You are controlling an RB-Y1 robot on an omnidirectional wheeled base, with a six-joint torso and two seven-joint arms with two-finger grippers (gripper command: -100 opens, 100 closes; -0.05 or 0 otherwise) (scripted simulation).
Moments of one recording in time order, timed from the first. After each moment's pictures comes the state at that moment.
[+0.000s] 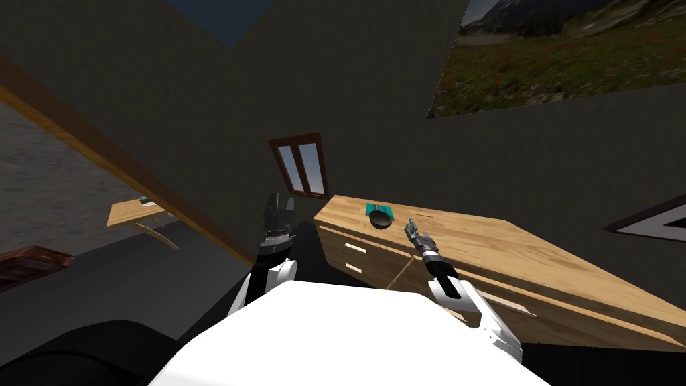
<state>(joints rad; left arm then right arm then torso) 0.50 -0.03 0.01 -2.39 -0.06 -0.47 0.02 0.32 -0.28 -0.25 -1.66 0.52 -0.16 0.64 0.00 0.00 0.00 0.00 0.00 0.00</state>
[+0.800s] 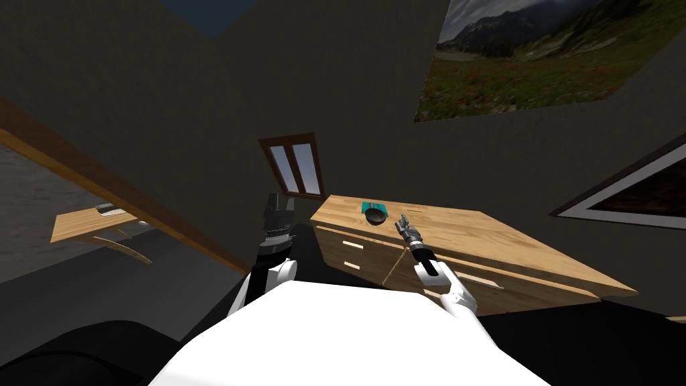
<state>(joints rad) 0.50 -0.03 0.01 -2.39 -0.06 -0.47 0.02 0.11 -0.29 -0.21 -1.41 0.50 -0.22 0.67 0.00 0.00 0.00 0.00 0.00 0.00</state>
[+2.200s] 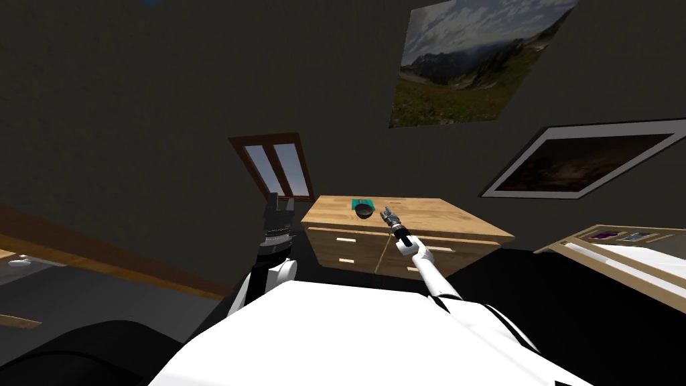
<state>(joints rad) 0.50 -0.03 0.01 -2.39 -0.06 -0.47 0.02 -0.29 -0.32 -0.11 -0.98 0.46 -0.32 0.74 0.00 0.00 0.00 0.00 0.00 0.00</state>
